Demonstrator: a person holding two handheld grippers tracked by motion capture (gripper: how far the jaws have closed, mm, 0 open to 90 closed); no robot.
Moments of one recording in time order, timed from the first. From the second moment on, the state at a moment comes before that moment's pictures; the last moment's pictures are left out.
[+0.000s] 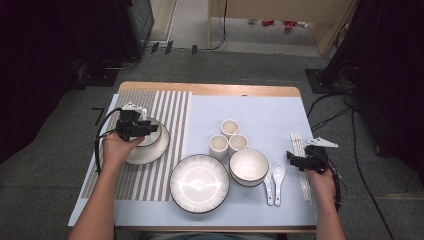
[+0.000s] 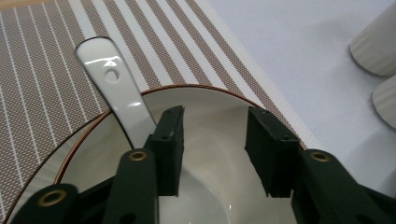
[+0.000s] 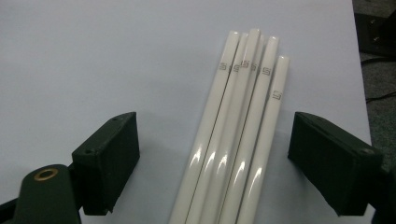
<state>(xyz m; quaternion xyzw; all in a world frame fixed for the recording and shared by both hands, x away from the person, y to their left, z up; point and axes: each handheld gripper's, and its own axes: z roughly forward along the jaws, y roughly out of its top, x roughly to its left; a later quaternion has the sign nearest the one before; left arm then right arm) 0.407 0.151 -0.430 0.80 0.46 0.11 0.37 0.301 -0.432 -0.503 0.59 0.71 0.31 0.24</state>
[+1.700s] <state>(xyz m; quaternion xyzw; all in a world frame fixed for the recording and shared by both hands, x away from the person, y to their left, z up) 0.370 0.172 -0.415 0.79 0.44 0.13 0.41 0.301 -0.432 -0.503 0.59 0.71 0.31 0.24</state>
